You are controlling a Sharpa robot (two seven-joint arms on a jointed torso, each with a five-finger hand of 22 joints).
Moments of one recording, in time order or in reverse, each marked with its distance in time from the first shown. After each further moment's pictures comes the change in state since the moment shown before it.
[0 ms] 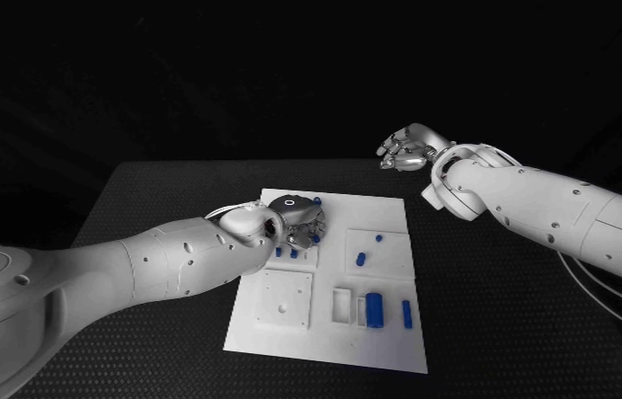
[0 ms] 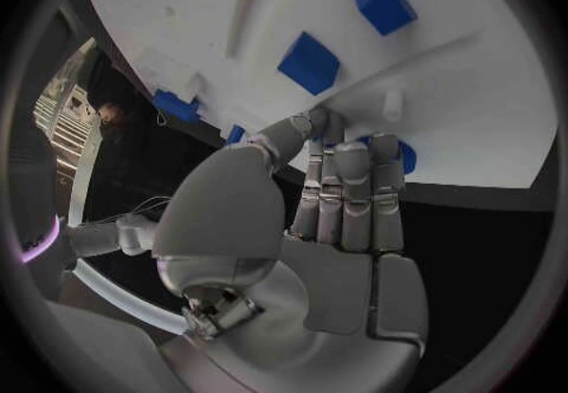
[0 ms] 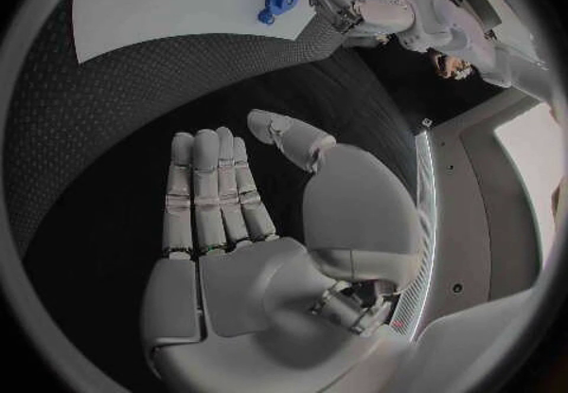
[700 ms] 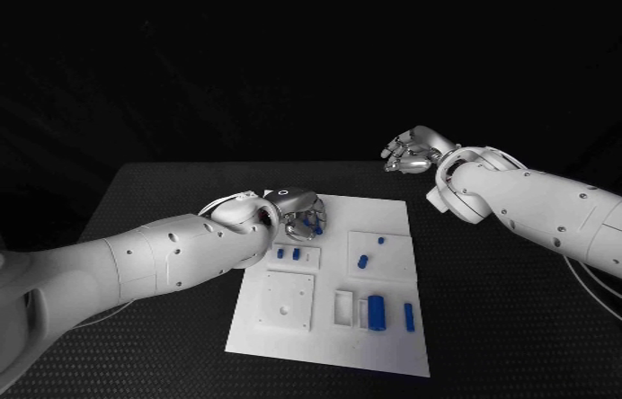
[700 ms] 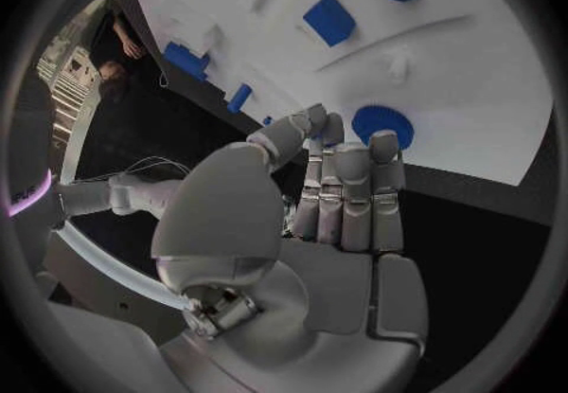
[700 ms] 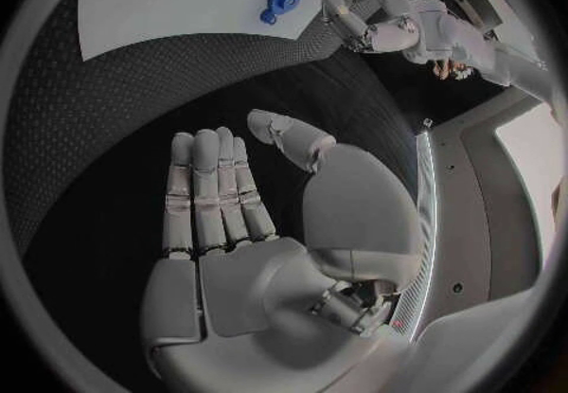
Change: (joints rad) left arm -0.004 -0.062 0.093 0.069 0.115 0.037 0.005; left_hand -0.004 0.004 0.001 -0.004 0.008 0.000 0.000 -0.001 0.000 0.000 0.000 0.000 0.000 0.002 0.001 0.000 -0.002 -0.008 0.007 0.000 0.000 0.000; right arm 0.000 -0.008 0.000 0.002 0.000 0.000 0.001; right_hand 0.000 0.000 0.000 0.000 0.000 0.001 -0.001 0.000 0.000 0.000 0.000 0.000 -0.001 0.000 0.000 0.000 -0.001 0.000 0.000 0.000 0.000 0.000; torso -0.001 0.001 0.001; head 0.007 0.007
